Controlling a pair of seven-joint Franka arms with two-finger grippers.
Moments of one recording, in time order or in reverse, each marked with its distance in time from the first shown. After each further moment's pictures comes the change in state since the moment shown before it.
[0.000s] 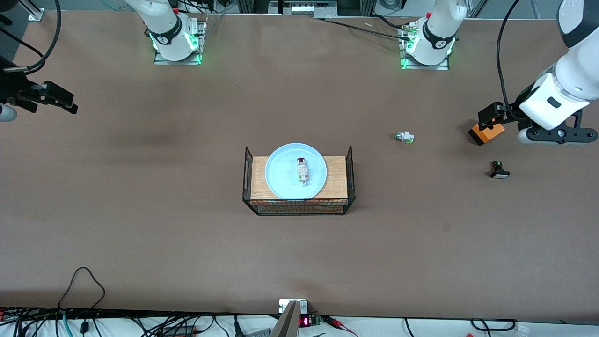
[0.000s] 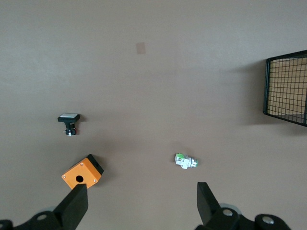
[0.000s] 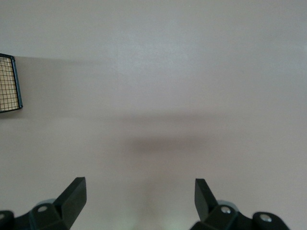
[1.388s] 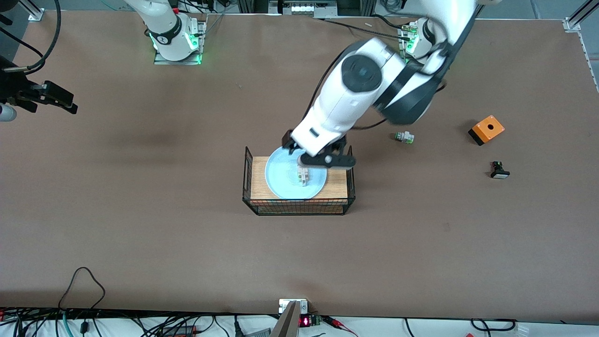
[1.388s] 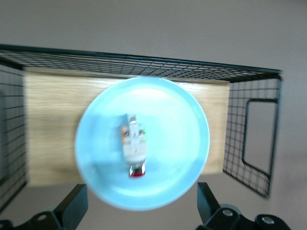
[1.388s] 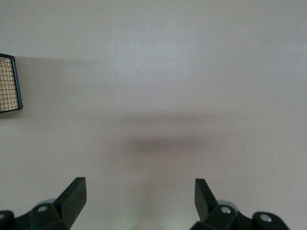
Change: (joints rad) left arm -0.423 0.608 -0.228 0.450 -0.037 0.391 -0.677; right arm 0.000 0.000 0.000 0.000 0.000 0.000 0.000
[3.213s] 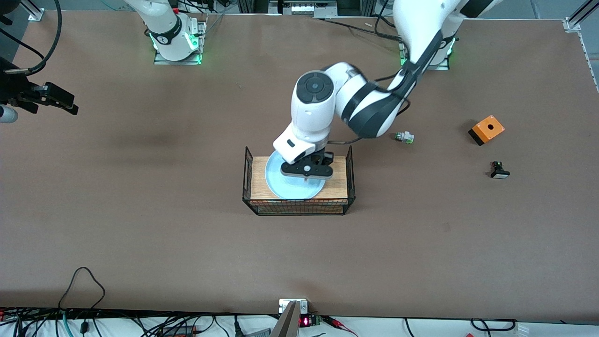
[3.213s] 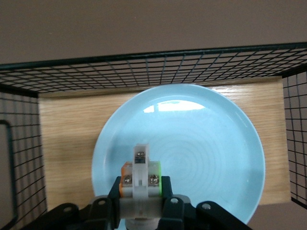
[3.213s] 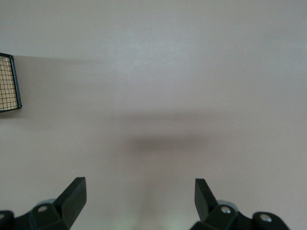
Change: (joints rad) left arm -0.047 0.034 0.001 0.034 0.249 -0.085 -0.020; right arm 0.000 0.006 0.000 0.000 0.000 0.000 0.000
